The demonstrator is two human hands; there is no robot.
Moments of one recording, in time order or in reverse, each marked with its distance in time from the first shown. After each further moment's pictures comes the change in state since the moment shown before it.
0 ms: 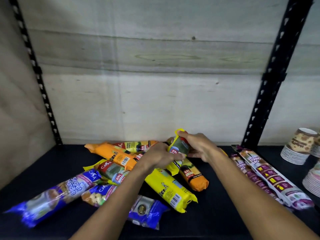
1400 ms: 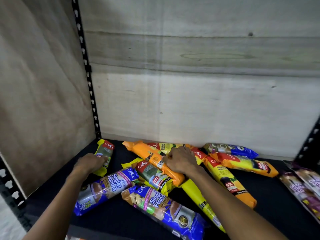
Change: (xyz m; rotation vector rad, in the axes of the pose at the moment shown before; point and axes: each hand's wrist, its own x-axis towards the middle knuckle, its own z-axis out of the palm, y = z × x) left_hand -0.053 -0.217 -0.210 0.142 0.590 -0.717; right_hand 0.021 0.024 0.169 -1.104 -0.129 -0.431
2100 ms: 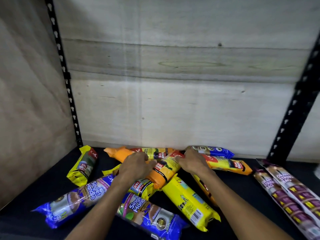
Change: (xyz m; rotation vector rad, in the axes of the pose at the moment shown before) left_hand -0.119 0.116 0.096 0.209 -0.077 0.631; right_hand -0.026 0.075 -0.045 0.214 0.058 0.249
